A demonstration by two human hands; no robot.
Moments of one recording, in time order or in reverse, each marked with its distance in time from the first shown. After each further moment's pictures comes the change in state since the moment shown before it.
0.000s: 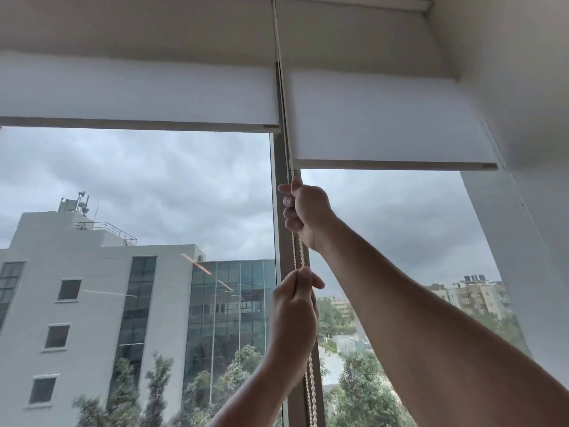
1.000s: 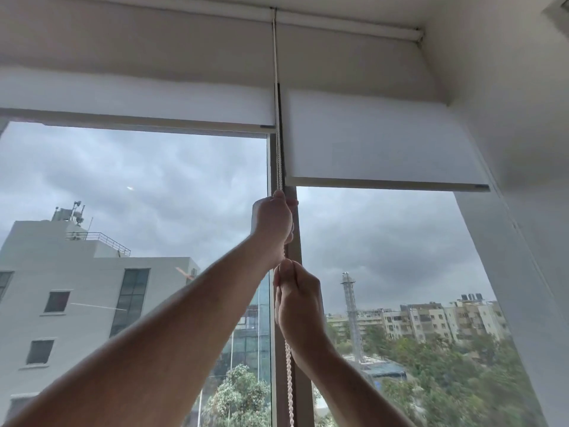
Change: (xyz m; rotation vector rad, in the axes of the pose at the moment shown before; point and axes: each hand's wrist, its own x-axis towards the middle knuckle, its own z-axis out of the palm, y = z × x) left_hand 0.119 0.106 0.019 -0.021 0.088 -0.164; right_hand -0.062 0.098 -0.014 -0.238 0.076 -0.449
